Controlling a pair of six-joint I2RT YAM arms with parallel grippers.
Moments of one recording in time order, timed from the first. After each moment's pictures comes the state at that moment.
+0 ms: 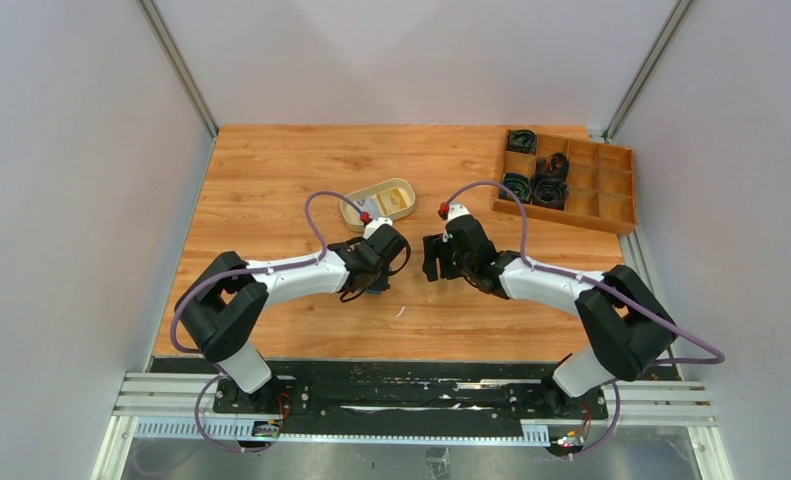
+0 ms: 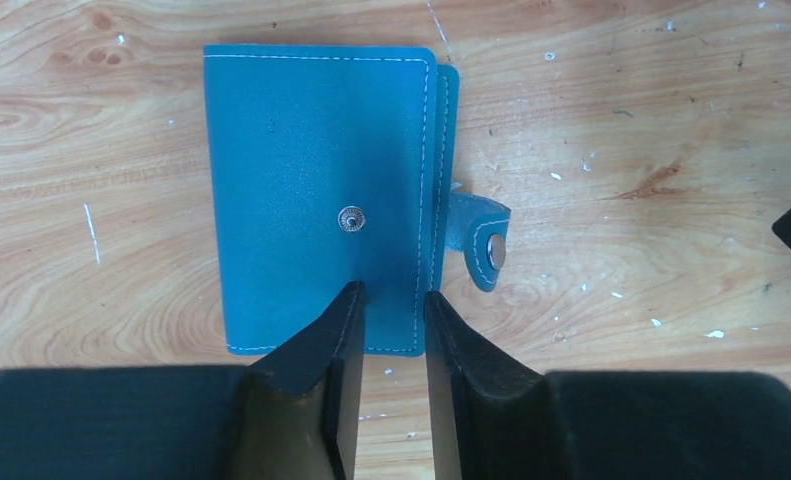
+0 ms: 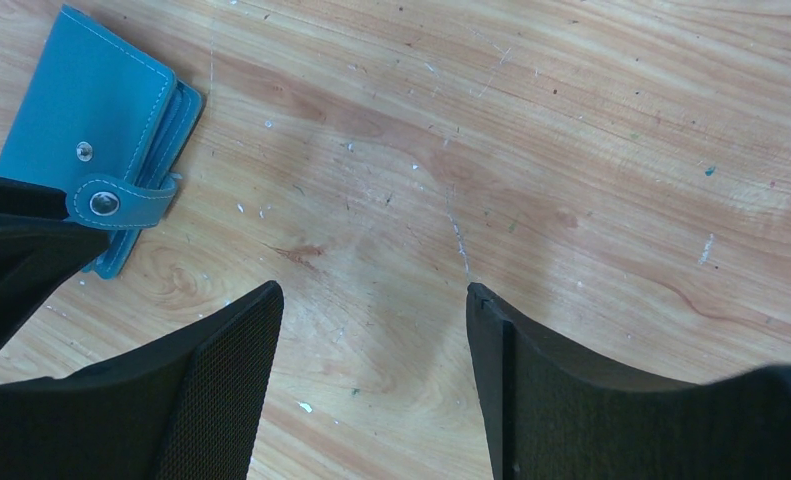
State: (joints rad) left arm -0.82 1.64 0.93 -0.36 -0.36 -0.61; right arm 0.67 1.50 0.74 0.05 0.06 0.32
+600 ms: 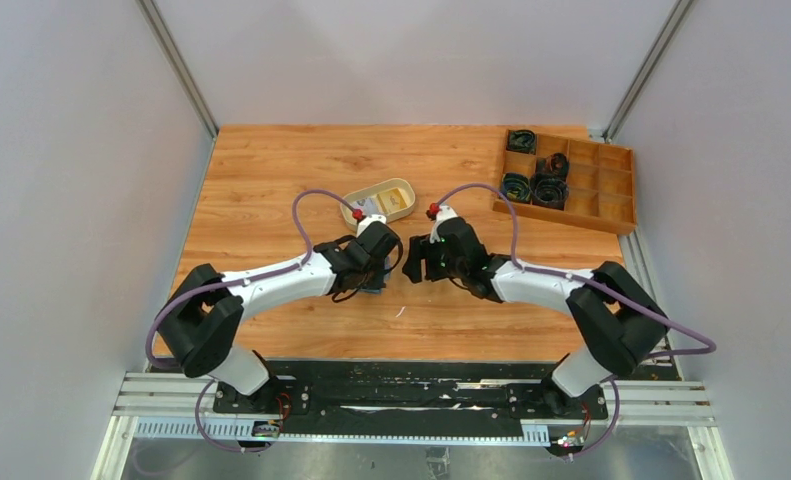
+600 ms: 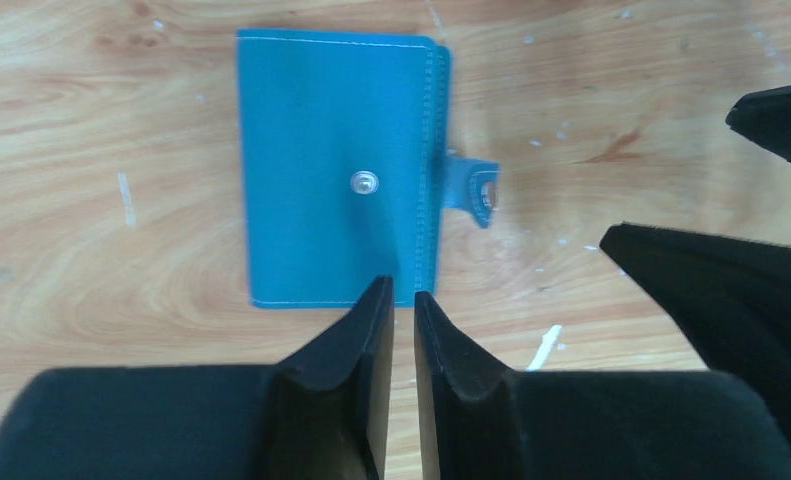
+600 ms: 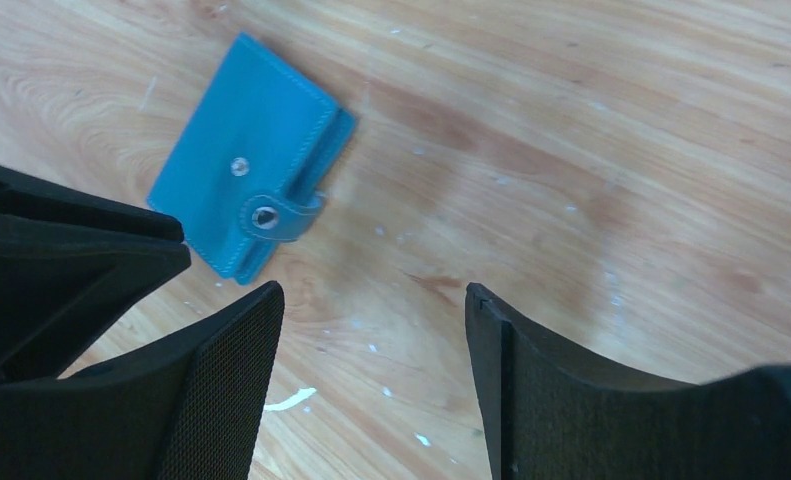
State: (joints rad) left arm -0.82 1.52 0.91 -0.39 -0.31 -0.61; right arm 0.72 1.52 0.73 0.19 -0.05 0.41
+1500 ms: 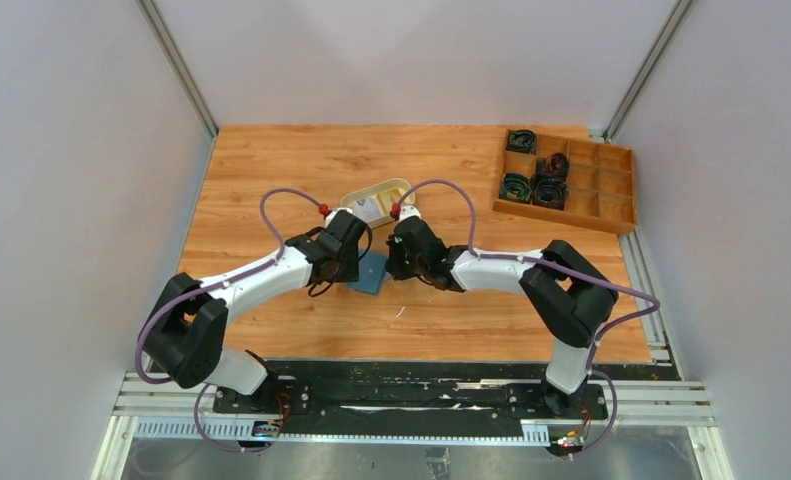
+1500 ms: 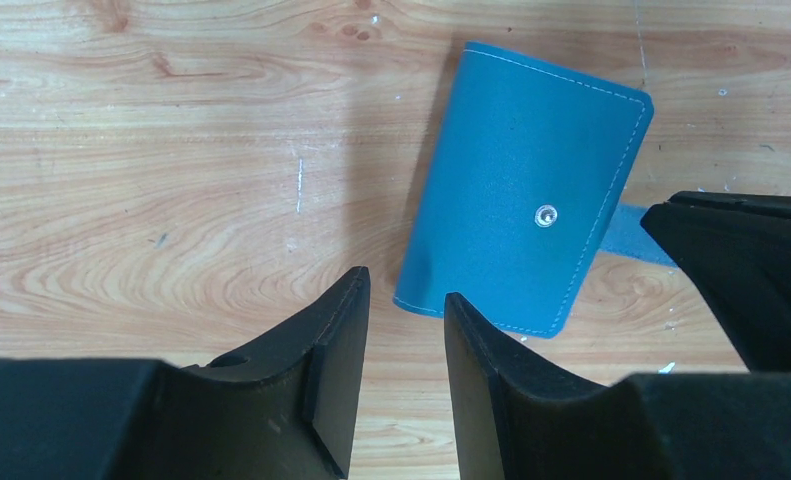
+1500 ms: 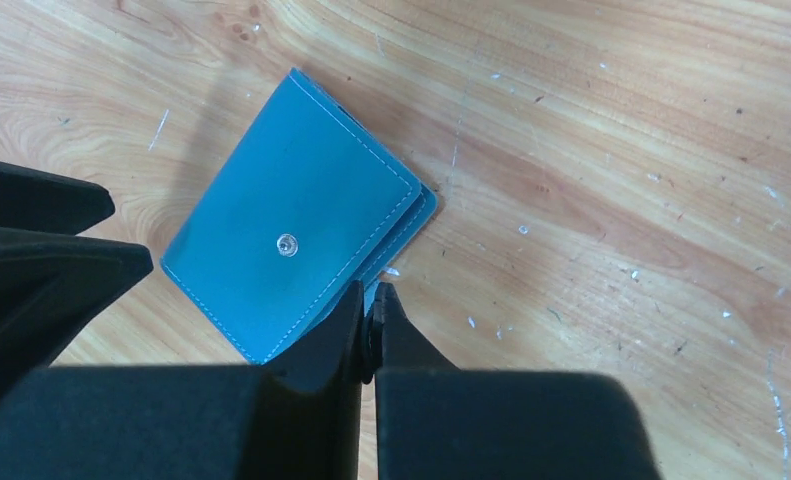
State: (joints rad) left arm -0.63 1.43 0.85 -0.47 -0.29 -0.58; right arm 0.86 1.79 0.99 0.12 0.05 0.46
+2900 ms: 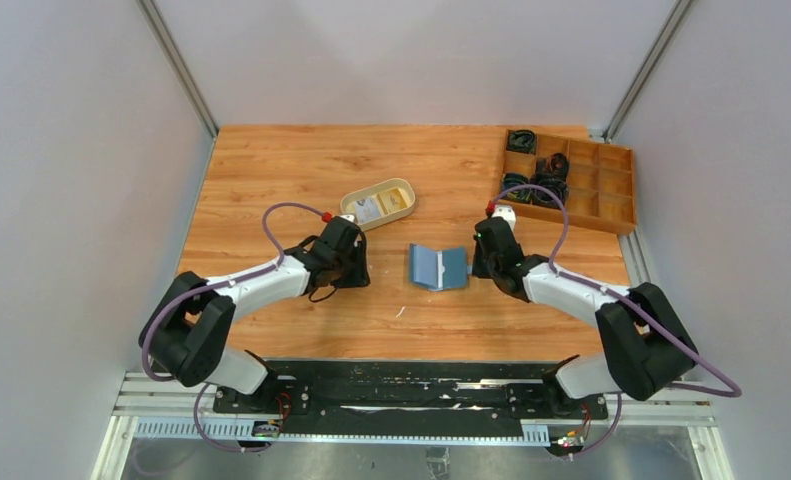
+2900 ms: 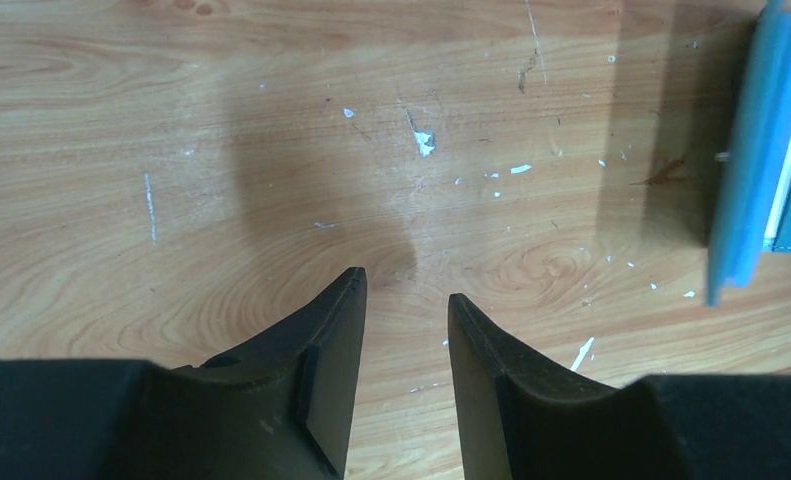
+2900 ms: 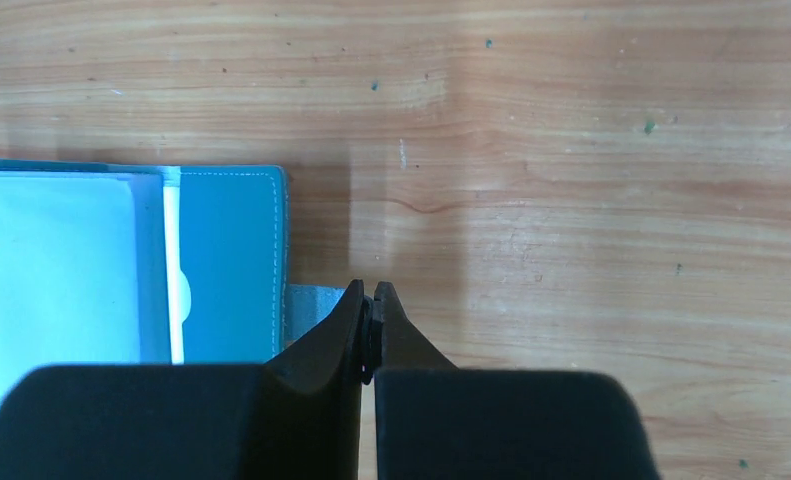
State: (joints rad) left arm -0.59 1.43 0.72 -0.23 -0.06 -0.60; right arm 0.54 1.36 0.64 -0.05 0.27 0.44
